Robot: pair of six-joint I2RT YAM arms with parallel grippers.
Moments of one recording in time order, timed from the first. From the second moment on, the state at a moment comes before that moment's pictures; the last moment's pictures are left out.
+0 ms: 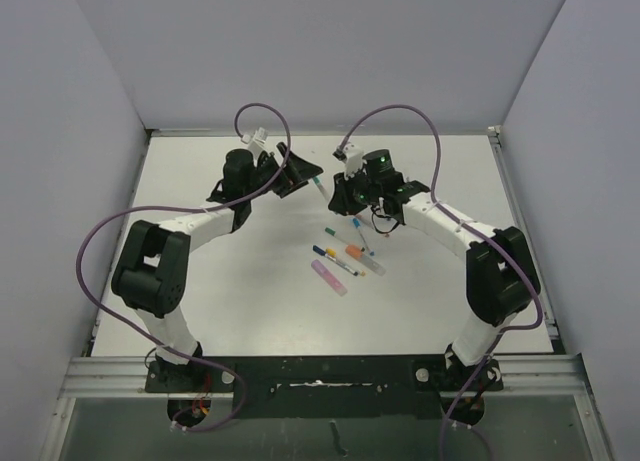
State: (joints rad) left arm -0.36 1.77 1.08 0.50 0.50 -1.00; right arm 0.49 1.71 1.26 -0.21 -0.35 0.04
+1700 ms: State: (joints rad) left arm -0.37 1.78 1.05 0.56 0.48 -1.02; right arm 0.55 1.71 1.27 -0.15 -0.34 0.07
